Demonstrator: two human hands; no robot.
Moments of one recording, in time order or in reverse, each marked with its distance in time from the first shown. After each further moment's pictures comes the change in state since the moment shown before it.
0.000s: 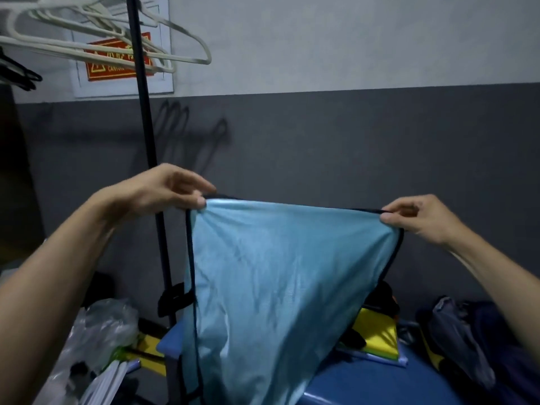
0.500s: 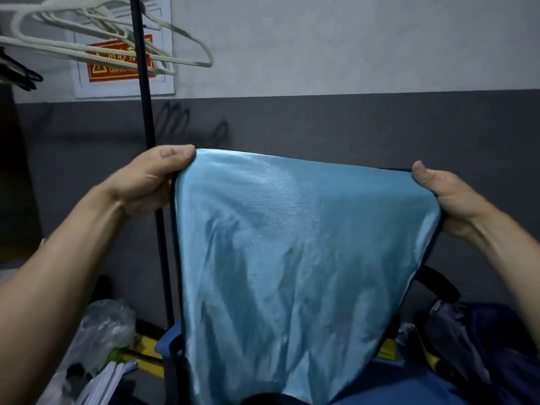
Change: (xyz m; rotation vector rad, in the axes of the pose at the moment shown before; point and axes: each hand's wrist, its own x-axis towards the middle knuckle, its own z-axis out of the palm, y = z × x) left_hand -0.009 0.025 0.006 -0.743 0.102 0.092; right_hand -0.004 -0.050 -0.026 0.573 -0.030 0.112
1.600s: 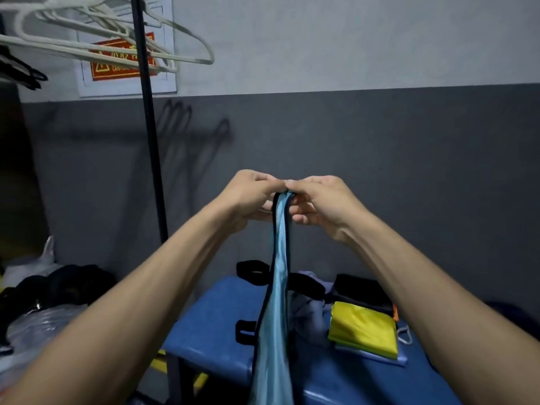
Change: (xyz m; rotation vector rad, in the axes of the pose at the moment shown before) left_hand 0.039 -0.032 0.129 0.205 0.206 -0.190; right_hand -0.003 -0.009 0.183 0.042 -0.036 0.125
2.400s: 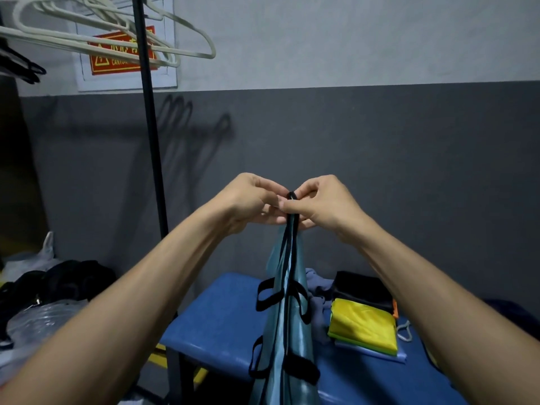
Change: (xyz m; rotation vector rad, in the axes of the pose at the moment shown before) left_hand -0.004 -0.009 -0.008 -0.088 -0.112 -0.093; right_hand 0.006 0.017 -0.006 -0.406 0.031 -0.086
